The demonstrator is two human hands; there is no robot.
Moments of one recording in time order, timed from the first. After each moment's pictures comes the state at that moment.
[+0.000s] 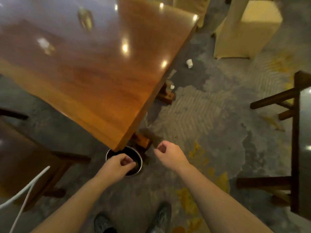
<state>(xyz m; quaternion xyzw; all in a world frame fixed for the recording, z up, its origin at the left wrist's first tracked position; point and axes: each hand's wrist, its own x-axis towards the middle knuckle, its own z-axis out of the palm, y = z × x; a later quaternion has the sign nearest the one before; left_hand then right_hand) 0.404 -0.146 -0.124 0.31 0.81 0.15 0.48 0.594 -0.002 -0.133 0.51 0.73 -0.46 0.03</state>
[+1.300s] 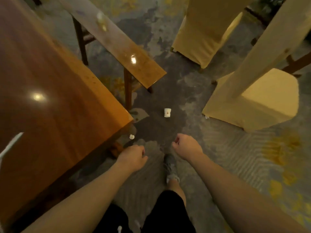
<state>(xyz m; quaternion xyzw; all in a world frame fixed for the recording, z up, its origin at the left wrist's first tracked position) 0.455 0.693 -0.162 0.35 0.82 0.06 0.44 0.588 0.879 -0.131 0.41 0.85 -0.26 0.22</state>
